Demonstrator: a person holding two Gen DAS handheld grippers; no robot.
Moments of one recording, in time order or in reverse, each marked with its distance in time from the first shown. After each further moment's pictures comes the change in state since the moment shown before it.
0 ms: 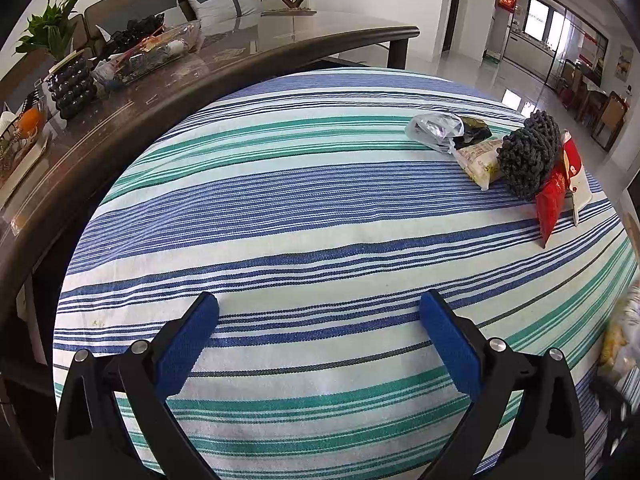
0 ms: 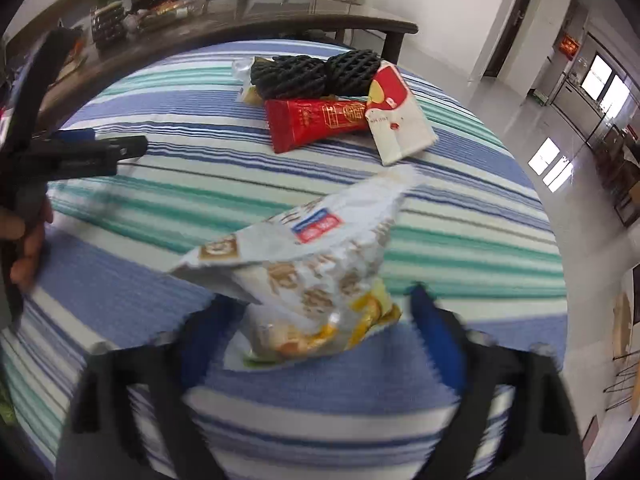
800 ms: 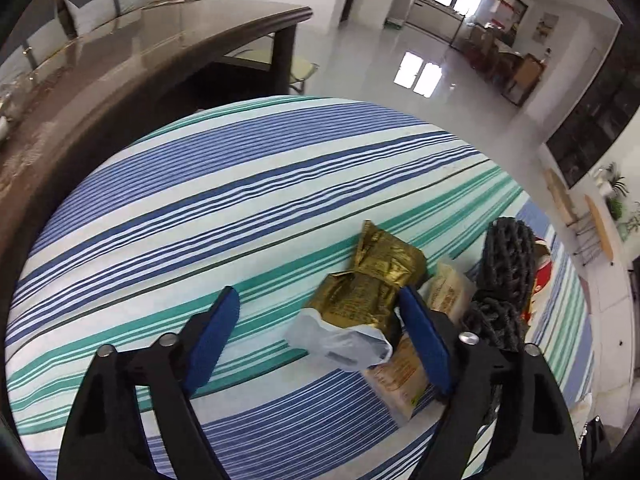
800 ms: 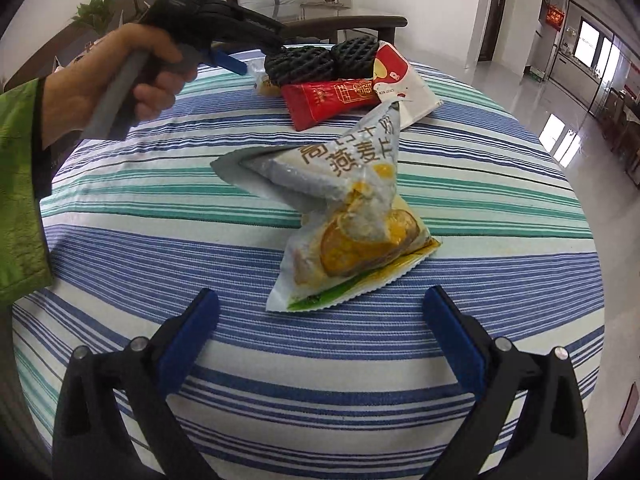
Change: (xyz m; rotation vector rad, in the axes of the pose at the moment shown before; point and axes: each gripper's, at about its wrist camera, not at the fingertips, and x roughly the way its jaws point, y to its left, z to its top) left arm 0.085 -0.069 0.147 0.195 0.102 -0.387; right arm 0.001 0.008 -0.023 0.096 -0.010 0.064
